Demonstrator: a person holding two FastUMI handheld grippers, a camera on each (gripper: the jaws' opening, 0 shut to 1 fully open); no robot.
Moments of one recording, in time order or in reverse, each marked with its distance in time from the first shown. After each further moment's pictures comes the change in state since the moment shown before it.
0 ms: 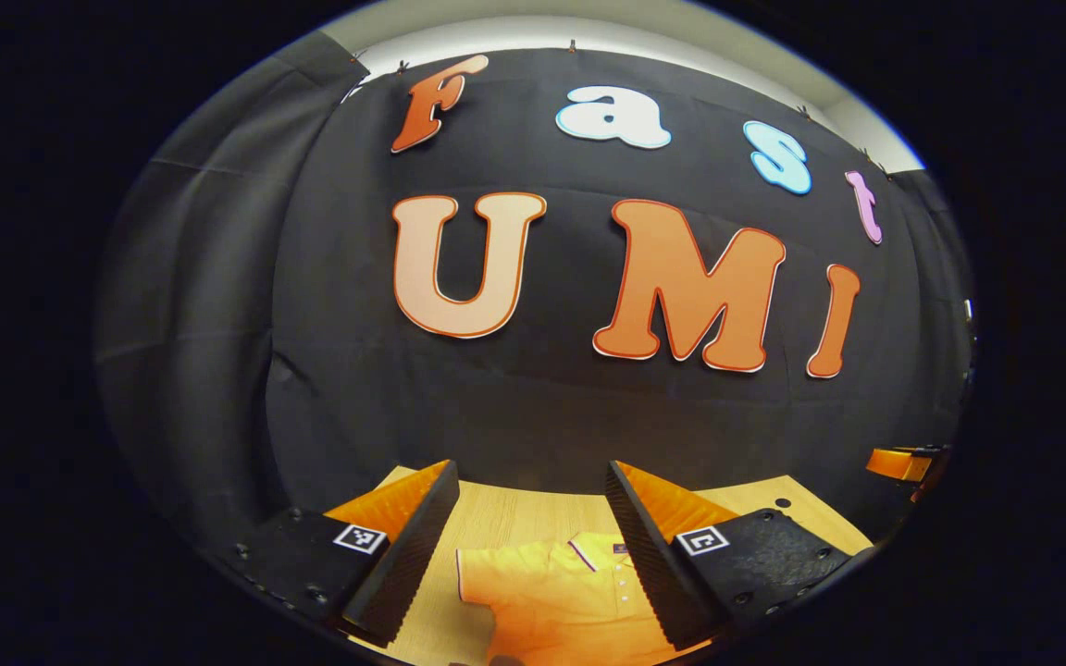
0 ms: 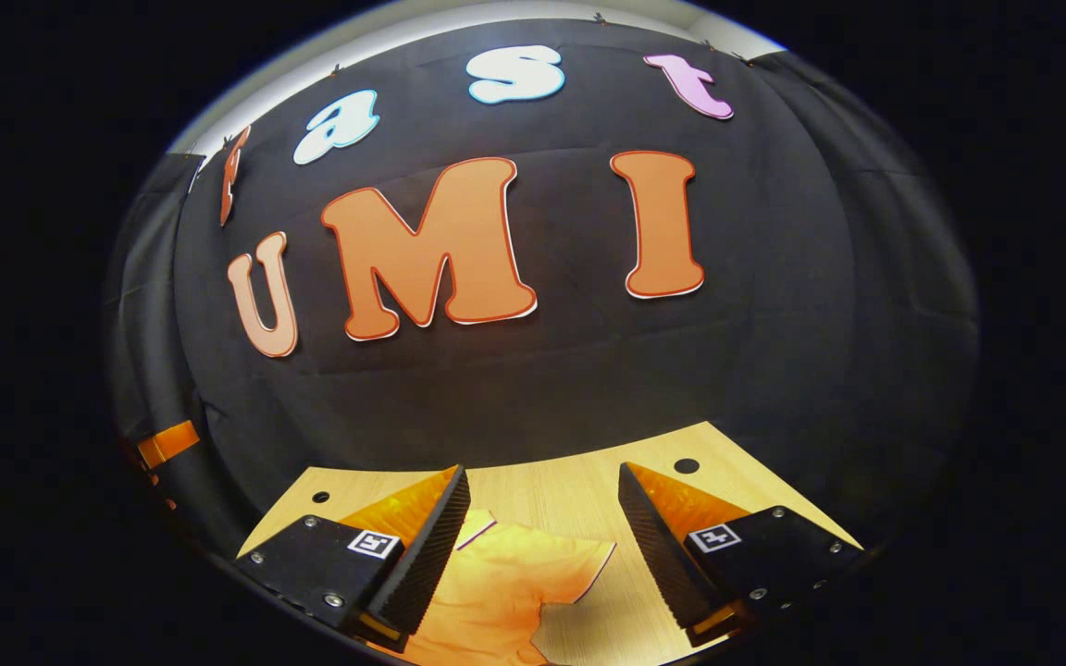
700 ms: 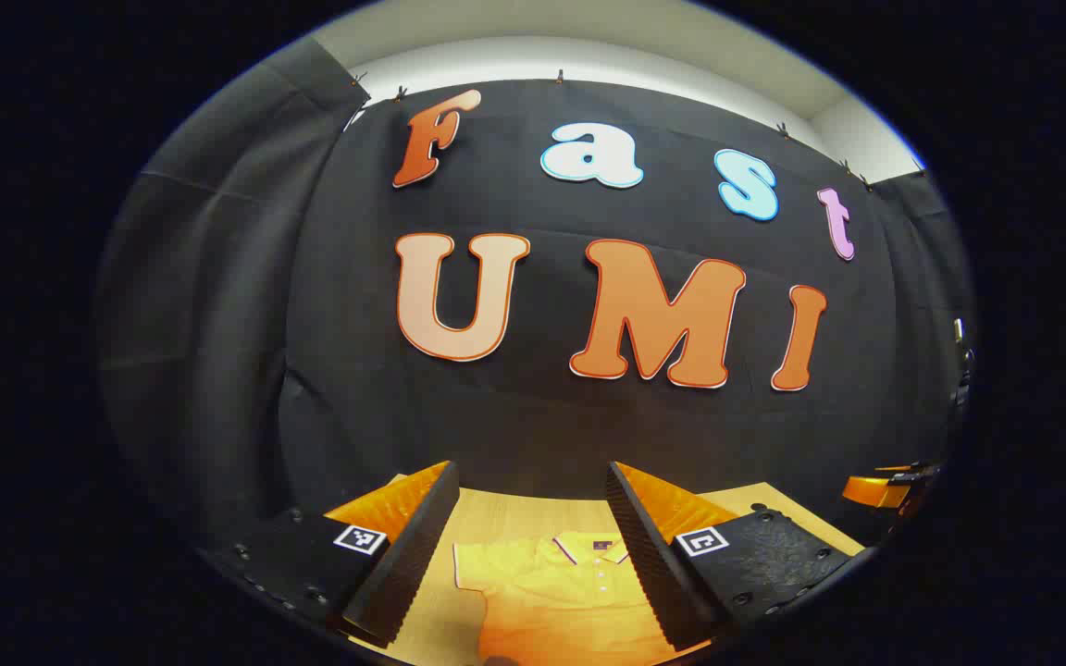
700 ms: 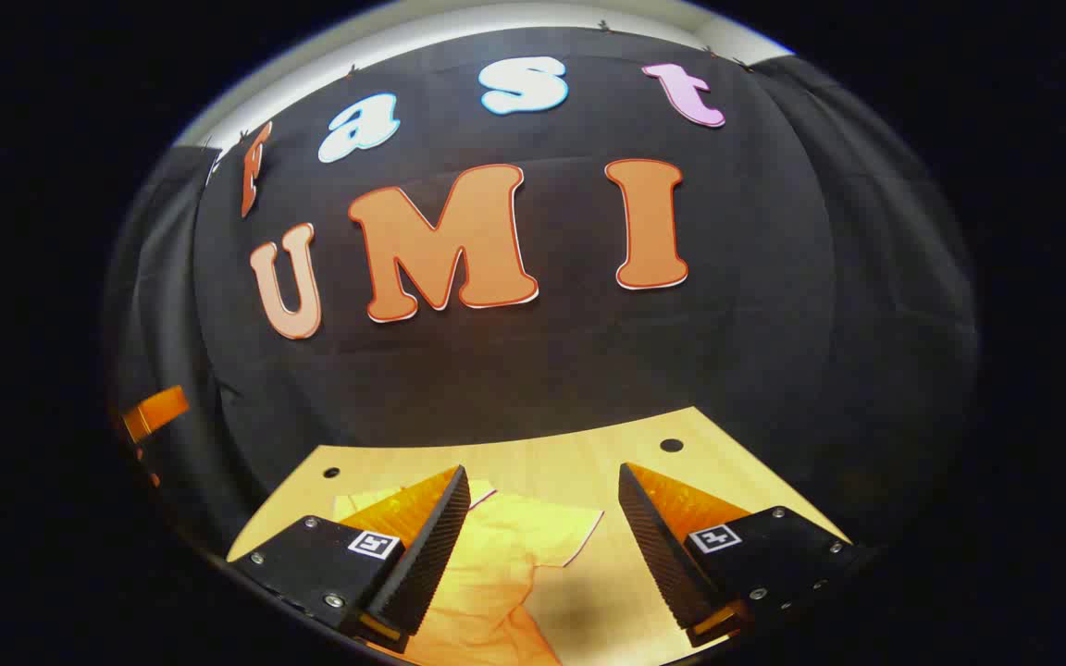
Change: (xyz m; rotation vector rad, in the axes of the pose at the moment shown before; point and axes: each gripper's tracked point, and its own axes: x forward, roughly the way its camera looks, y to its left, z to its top) left arm -0.082 -0.026 0.019 0.007 -0.069 -0.021; right arm -0.061 -0.008 -0.018 -0.052 0.022 0.041
